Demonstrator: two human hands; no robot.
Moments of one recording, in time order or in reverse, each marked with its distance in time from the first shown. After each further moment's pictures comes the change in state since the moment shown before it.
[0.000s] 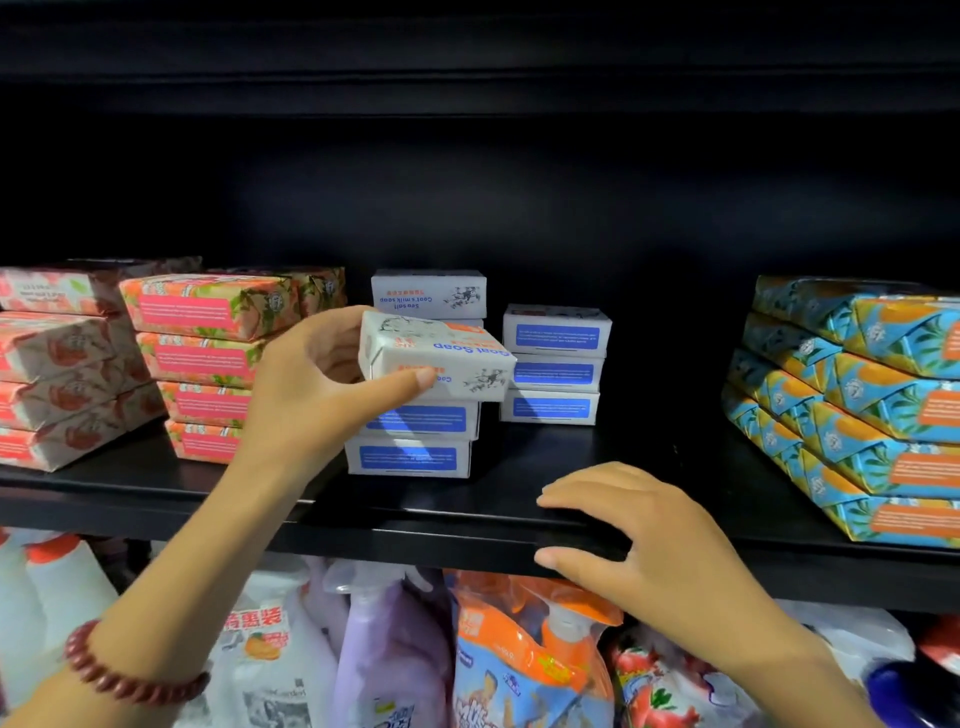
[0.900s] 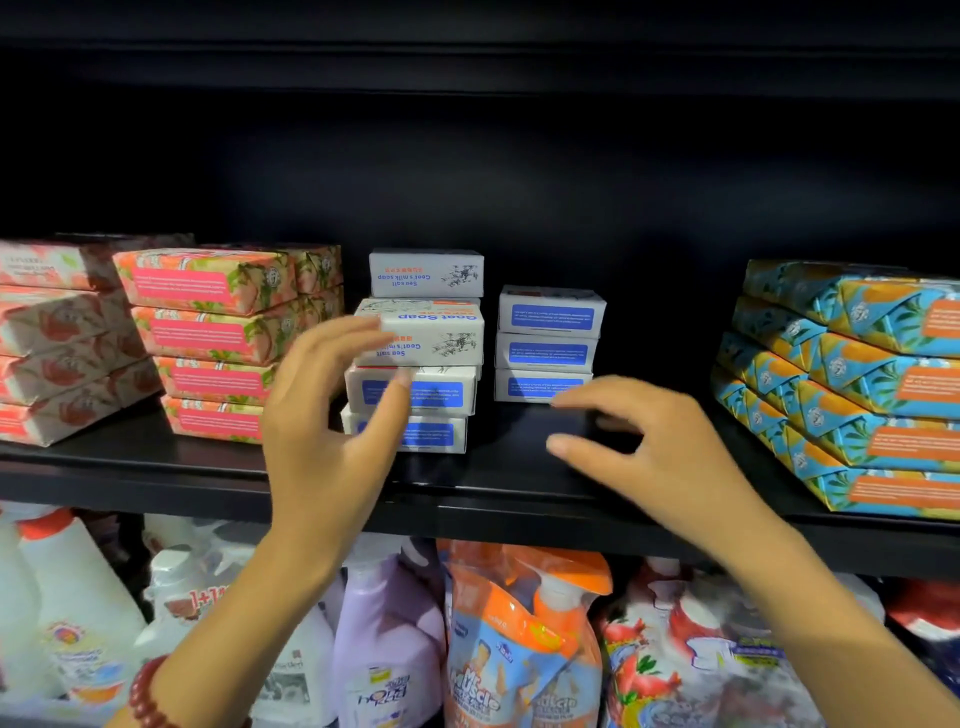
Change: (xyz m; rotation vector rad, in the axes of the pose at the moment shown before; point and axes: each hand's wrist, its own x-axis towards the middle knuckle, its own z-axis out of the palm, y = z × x) left_hand -0.040 -0.019 0.019 0.283 0.246 0.406; right_hand 0.027 0.003 -0.020 0.170 0.195 -0.010
